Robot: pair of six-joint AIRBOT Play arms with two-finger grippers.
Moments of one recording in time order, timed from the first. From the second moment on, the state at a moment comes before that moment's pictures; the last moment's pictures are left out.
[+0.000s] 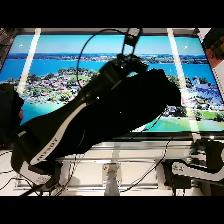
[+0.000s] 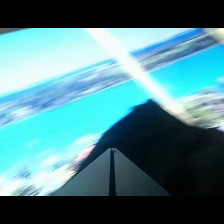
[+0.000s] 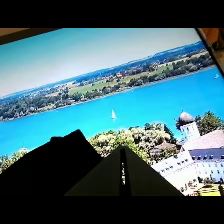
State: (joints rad) left arm -0.78 -1.70 1.80 1.94 -0.55 -2.03; right arm -0.33 -1.38 2.01 -1.49 1.27 1.56
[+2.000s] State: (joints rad) left arm 0.45 -1.40 0.97 1.26 -1.37 -0.91; right arm -0.52 -1.94 1.96 -0.56 1.43 1.35
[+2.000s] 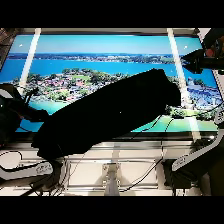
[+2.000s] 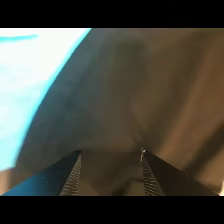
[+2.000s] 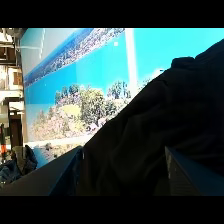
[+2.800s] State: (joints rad) left arm 0.44 -1.44 0.96 1.36 -1.28 -0.88; right arm -0.52 -1.94 1.96 -0.56 1.45 1.35
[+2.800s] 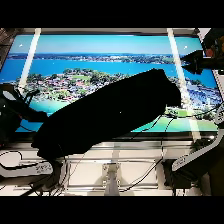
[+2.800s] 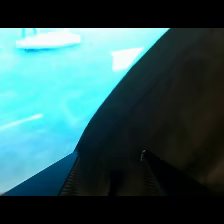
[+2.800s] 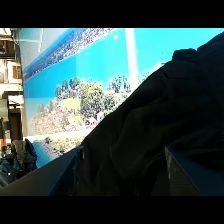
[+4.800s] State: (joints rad) left arm 0.01 -1.71 1.47 1.69 -0.76 -1.64; right arm -0.33 -2.16 1.99 -0.92 1.27 1.35
